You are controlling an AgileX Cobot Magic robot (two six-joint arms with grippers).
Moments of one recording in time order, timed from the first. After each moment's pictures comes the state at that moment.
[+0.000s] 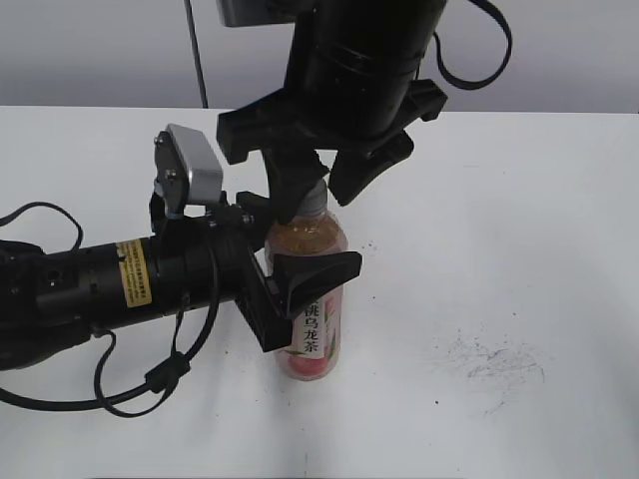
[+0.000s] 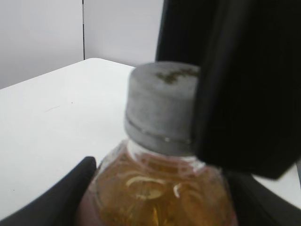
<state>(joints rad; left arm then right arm) -0.52 1.88 -0.60 0.75 -1.16 -0.35 0.79 1.83 -1.66 0.13 1.22 0.14</state>
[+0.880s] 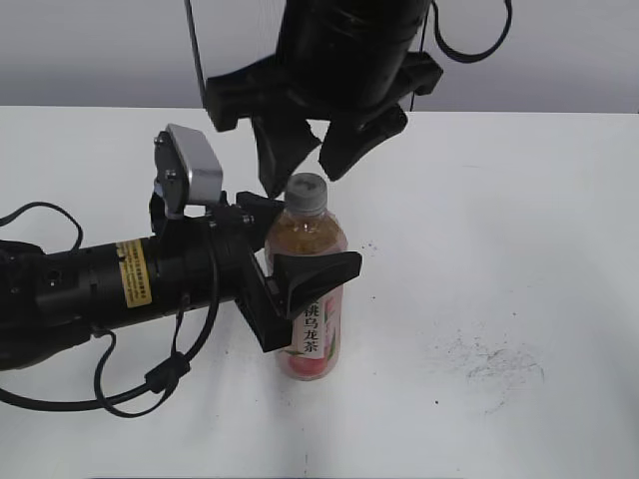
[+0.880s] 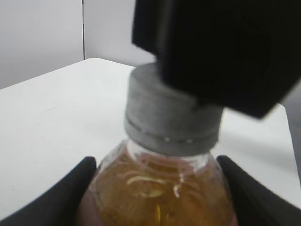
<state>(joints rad) -0.52 1.88 -0.60 0.75 -1.16 -0.35 0.79 1.83 -1.71 0.13 1.22 0.14</state>
